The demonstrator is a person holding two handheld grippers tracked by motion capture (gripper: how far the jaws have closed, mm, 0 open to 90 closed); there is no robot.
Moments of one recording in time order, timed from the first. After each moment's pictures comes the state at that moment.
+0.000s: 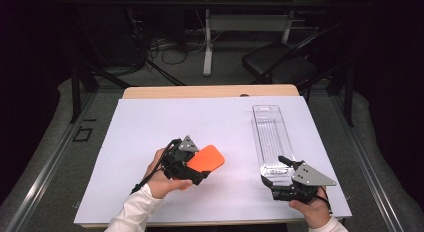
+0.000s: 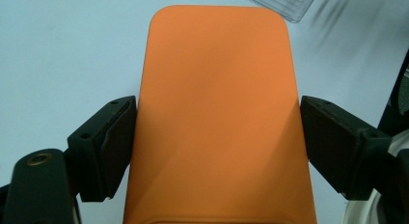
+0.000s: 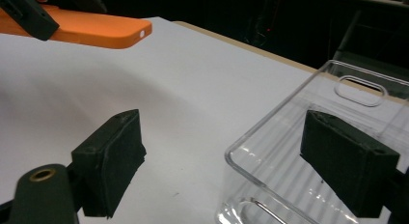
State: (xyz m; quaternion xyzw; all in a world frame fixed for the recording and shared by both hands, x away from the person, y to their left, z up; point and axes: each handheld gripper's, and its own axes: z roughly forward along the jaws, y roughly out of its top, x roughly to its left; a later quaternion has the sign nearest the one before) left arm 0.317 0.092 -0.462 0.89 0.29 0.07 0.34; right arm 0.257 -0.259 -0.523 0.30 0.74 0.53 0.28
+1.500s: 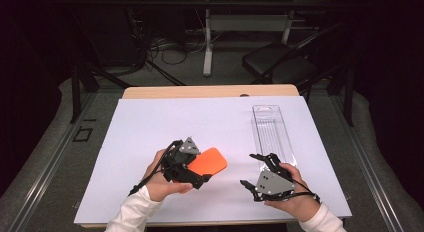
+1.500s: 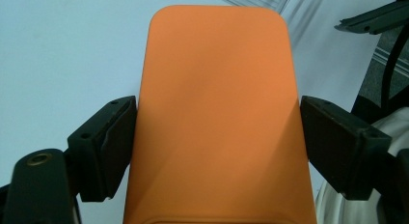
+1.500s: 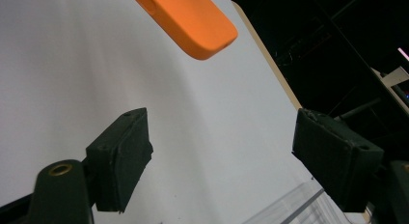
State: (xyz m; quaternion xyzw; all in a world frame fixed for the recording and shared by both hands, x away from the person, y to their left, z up) left arm 0.306 0.088 -0.450 0.90 0.27 0.06 0.33; right arm 0.258 -0.190 -0.487 0.05 0.85 0.39 0.36
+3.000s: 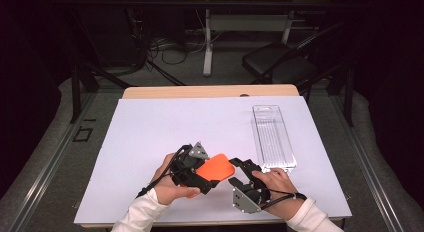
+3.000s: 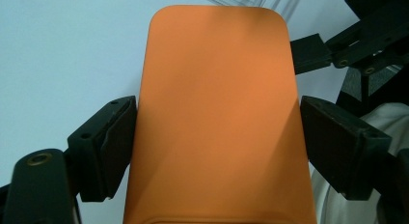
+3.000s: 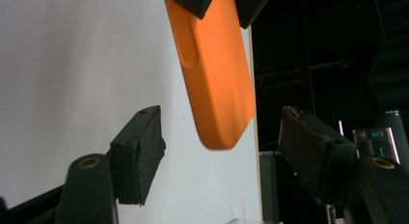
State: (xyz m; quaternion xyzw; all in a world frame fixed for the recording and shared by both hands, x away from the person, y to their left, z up) left arm 0.301 0.069 -0.458 0.91 0.26 0.04 0.33; right arm 0.253 -0.142 -0.503 -0.14 0.83 0.26 0.47
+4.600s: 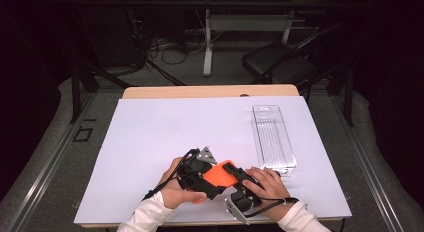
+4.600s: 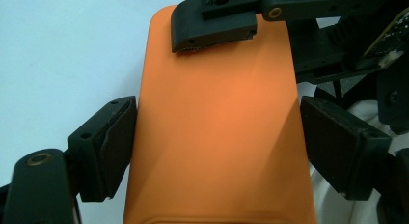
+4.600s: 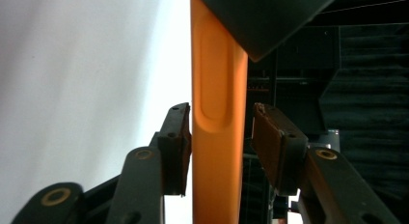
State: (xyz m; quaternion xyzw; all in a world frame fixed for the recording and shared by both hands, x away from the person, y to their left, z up) left arm 0.294 0.053 -0.464 0.91 0.25 0.01 0.33; right arm 0.251 -0.128 -0.531 -0.21 0.78 0.20 0.55
